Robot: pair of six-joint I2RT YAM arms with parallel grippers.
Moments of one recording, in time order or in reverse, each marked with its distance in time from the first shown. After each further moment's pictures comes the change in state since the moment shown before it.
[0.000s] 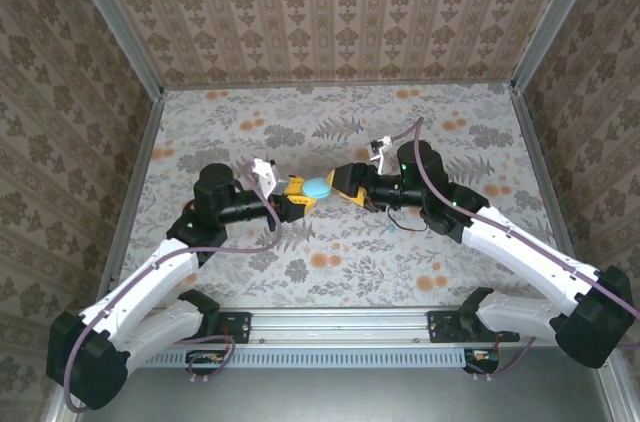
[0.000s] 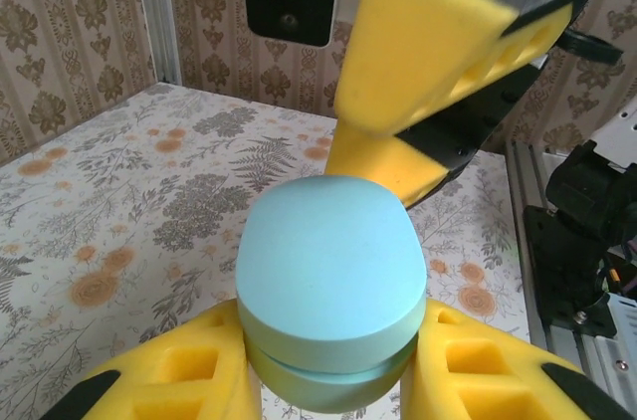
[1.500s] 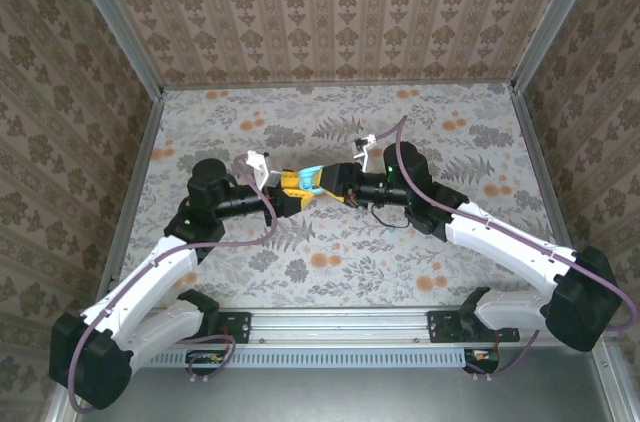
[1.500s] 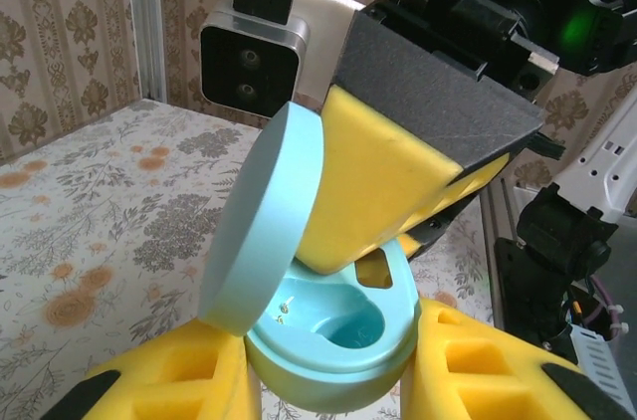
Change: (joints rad) left arm 0.041 0.011 0.017 0.056 0.078 -0.107; right arm 0.051 0.096 -0.021 0.246 0.002 0.084
